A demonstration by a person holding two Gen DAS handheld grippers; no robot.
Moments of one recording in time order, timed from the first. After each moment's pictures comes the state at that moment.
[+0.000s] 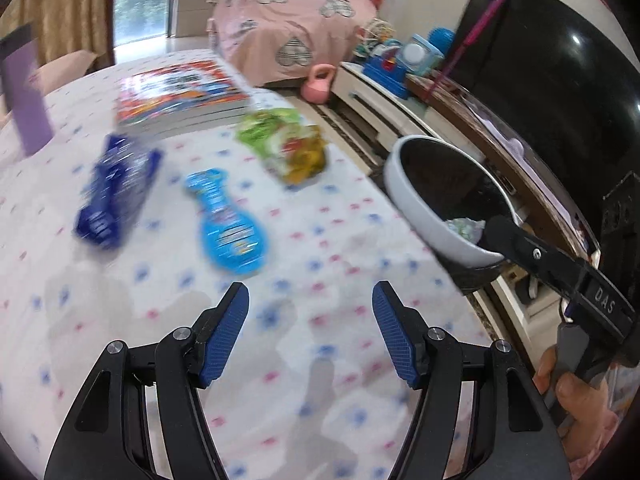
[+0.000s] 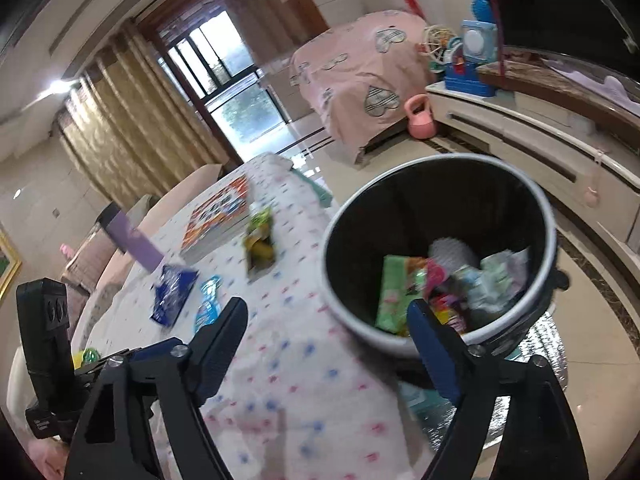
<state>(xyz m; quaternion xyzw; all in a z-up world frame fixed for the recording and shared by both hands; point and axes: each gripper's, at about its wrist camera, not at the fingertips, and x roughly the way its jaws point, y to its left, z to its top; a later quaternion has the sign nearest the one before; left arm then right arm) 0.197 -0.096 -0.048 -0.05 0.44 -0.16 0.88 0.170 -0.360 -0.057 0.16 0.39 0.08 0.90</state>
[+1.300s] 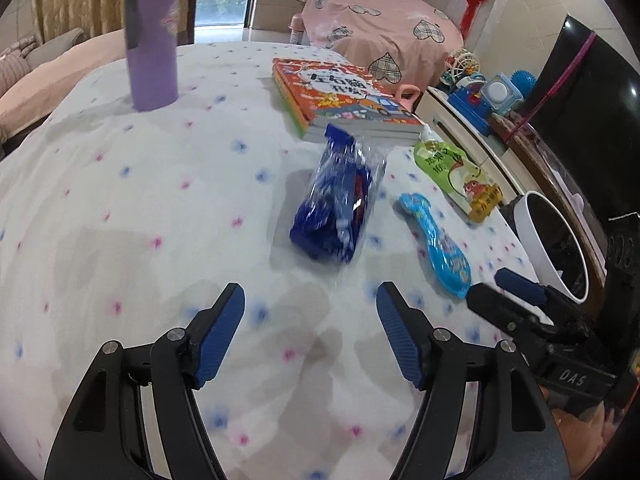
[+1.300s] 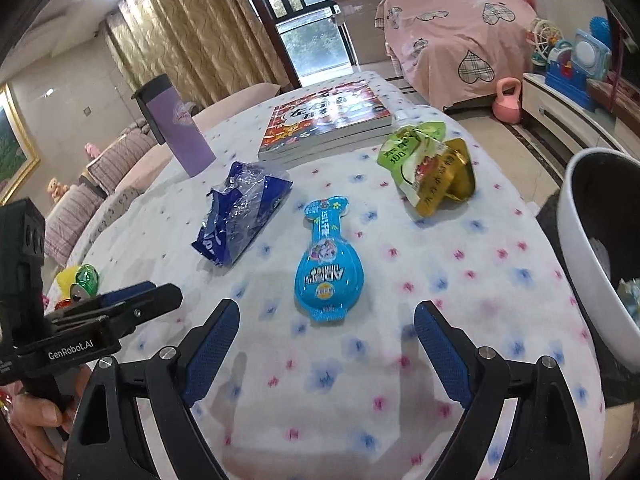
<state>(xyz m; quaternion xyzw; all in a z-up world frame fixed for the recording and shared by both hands) 0.231 0.036 -0.067 -0.09 0.45 -0.05 0.89 0.210 -0.194 -0.111 0.04 0.46 0.18 0.87</state>
